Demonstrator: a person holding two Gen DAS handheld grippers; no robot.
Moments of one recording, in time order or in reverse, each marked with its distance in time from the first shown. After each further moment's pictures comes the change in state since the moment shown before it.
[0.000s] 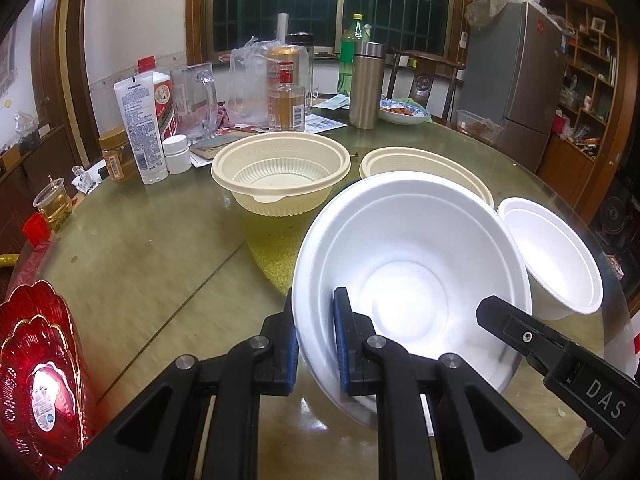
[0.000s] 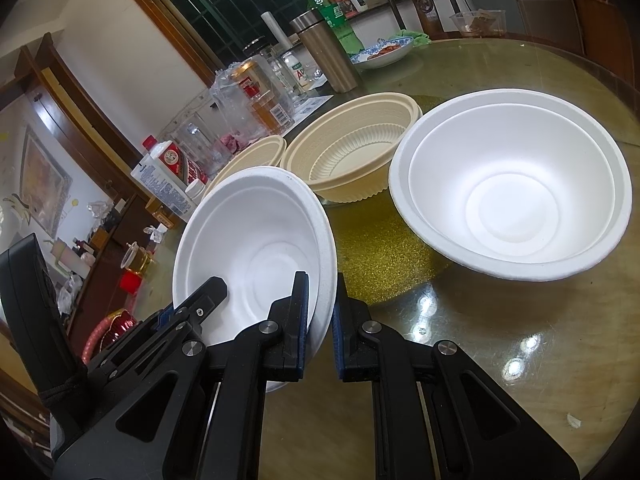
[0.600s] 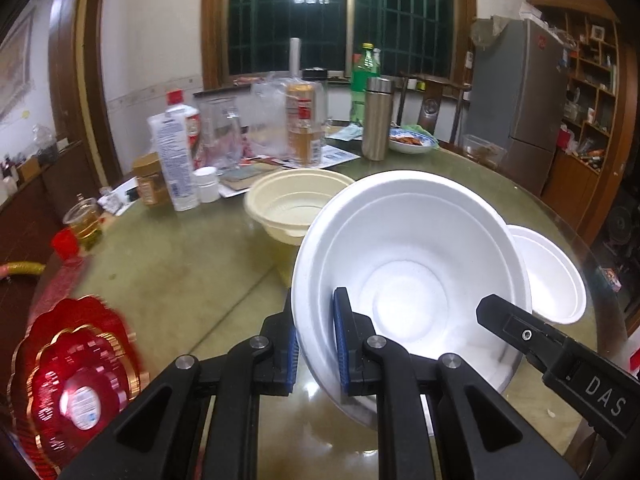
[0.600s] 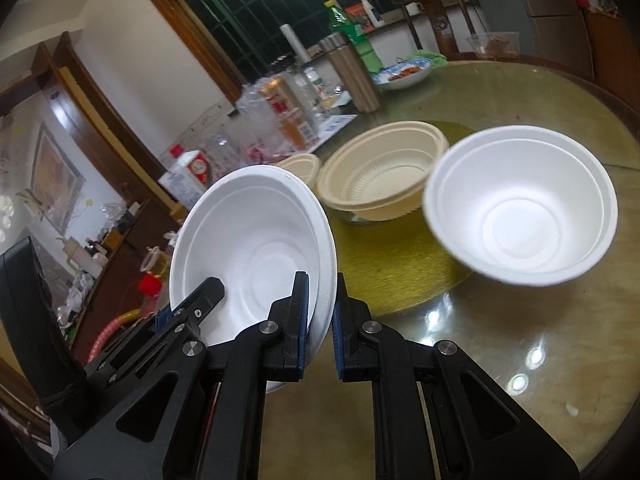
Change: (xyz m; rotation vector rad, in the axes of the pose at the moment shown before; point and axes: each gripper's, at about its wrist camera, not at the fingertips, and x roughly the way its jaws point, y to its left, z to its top) left arm -0.050 0.016 0.007 -0.016 -0.080 0.050; right arm -0.028 0.032 0.007 -0.038 -0.039 0.053
